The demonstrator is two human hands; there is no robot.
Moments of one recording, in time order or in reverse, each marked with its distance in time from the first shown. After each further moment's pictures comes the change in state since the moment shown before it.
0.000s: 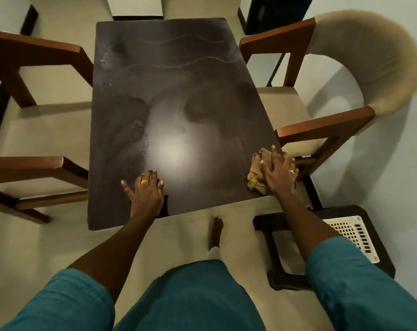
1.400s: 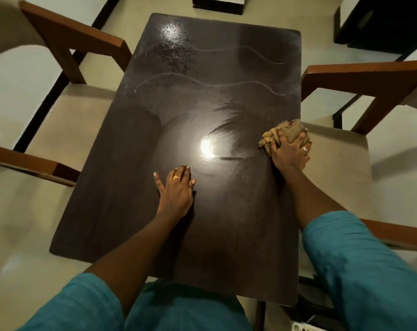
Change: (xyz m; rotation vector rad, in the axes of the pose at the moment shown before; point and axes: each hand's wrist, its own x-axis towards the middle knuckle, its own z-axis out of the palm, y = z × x) left_hand 0.152 0.131 0.019 0.032 -0.042 -0.196; right_hand 0.295 -0.121 -0.005 -0.163 -0.098 -0.208
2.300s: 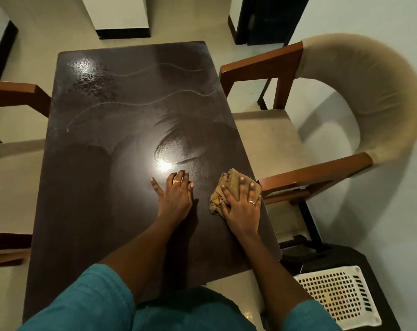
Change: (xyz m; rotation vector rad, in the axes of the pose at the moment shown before) left_hand 0.003 0.053 0.005 0.092 -0.029 0.380; right_hand -0.207 0.039 0.062 -0.130 0.190 -0.038
